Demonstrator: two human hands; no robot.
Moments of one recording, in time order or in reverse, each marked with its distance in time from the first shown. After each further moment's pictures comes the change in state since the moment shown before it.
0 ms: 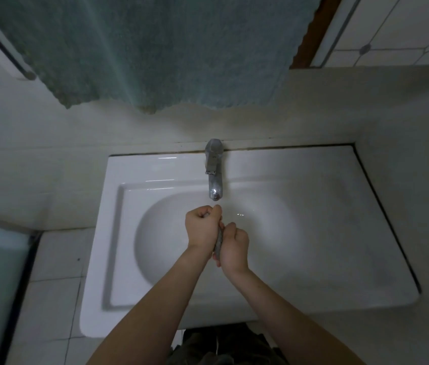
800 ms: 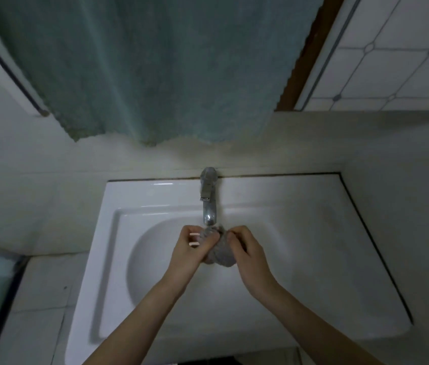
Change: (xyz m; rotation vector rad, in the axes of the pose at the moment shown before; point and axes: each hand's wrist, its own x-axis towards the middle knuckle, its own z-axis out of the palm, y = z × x) left_hand -0.009 0.018 -0.035 0.020 -0.281 0.000; right_hand 0.002 -0.057 -0.052 -0.209 -0.237 -0.331
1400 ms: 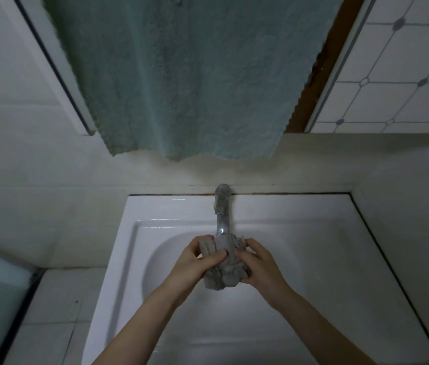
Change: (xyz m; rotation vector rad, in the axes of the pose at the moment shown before) left_hand -0.022 0.021 -0.026 -0.124 -0.139 -0.060; right_hand -0.006 -0.018 -0.004 0.285 -0.141 0.270
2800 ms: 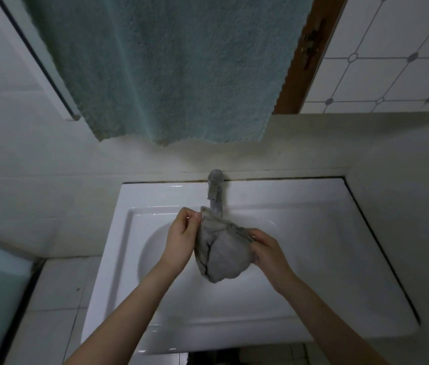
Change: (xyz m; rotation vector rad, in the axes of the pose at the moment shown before) left_hand 0.011 0.010 0.012 0.407 0.290 0.317; right_hand -0.002 0.014 -0.035 0.014 -0.026 -0.112
